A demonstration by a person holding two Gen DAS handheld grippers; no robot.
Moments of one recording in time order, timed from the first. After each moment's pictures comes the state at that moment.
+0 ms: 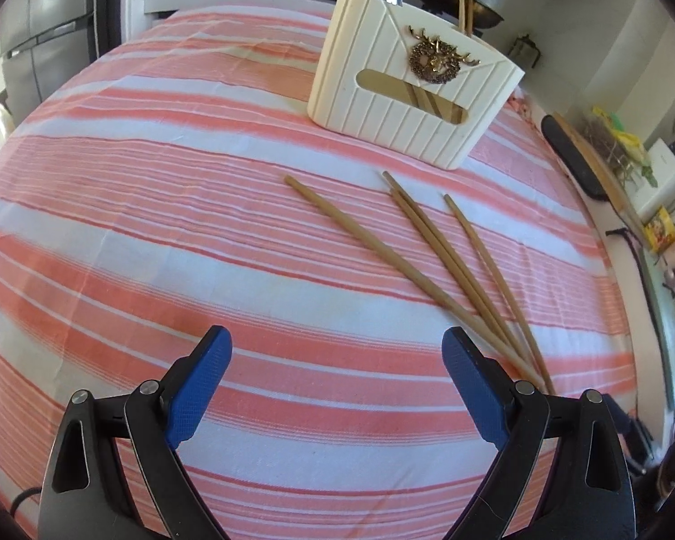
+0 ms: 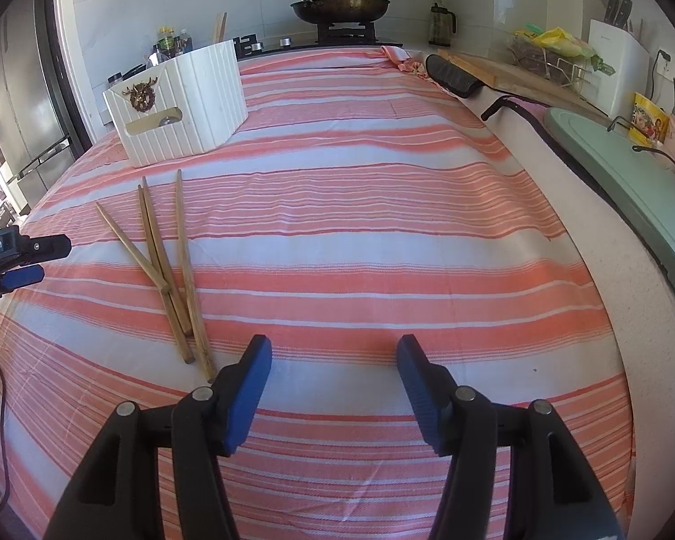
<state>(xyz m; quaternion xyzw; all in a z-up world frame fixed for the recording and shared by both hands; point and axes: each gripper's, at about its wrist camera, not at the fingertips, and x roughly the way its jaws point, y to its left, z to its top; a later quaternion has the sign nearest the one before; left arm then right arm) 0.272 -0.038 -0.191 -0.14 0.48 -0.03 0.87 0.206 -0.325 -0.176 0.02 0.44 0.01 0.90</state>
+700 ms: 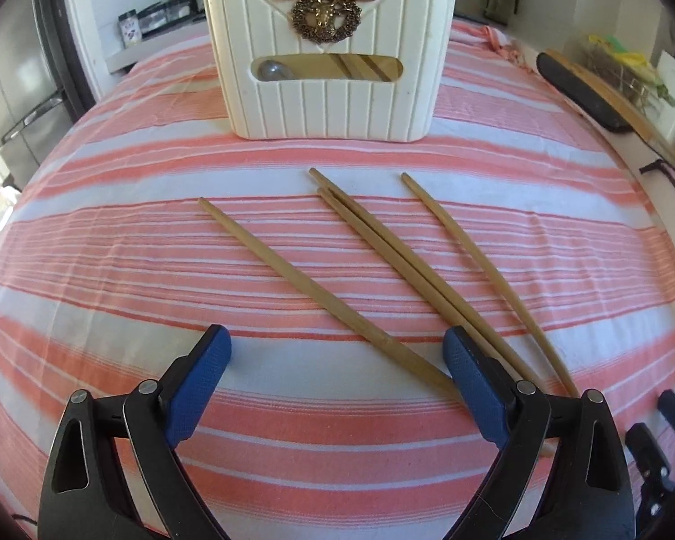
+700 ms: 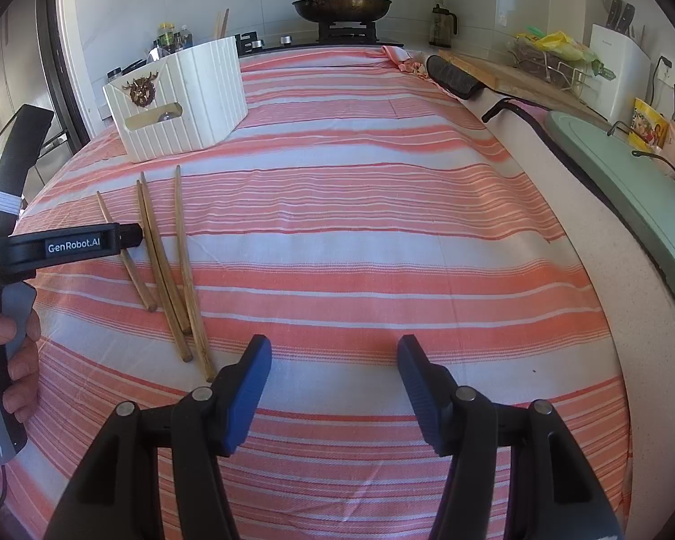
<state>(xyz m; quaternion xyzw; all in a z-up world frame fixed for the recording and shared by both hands) 0.308 -0.112 -0.207 -0.01 0.48 -0.01 0.88 0.207 -0.322 -0.177 0.01 0.44 0.00 0.90</state>
